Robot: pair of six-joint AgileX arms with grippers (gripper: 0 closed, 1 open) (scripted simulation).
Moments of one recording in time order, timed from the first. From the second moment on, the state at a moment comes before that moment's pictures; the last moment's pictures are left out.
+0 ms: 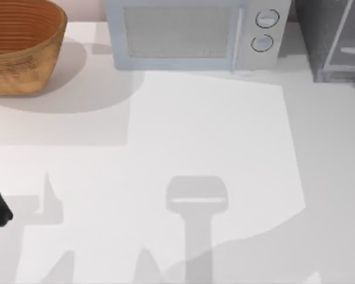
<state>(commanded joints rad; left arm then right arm) 0.00 0.00 0.00 0.00 0.00 0.00 -0.26 2.24 1.09 1.13 -0.25 0.01</state>
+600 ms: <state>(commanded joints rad) 0.00 0.00 0.00 0.00 0.00 0.00 -0.22 2.43 1.60 0.83 -0.20 0.01</state>
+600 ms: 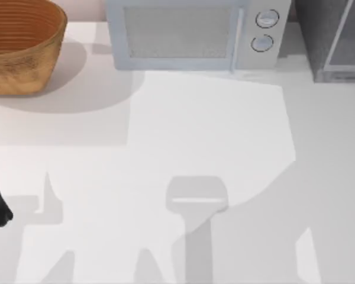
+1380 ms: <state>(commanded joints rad) 0.00 0.00 0.00 0.00 0.00 0.00 -0.22 2.44 1.61 0.83 -0.20 0.01</state>
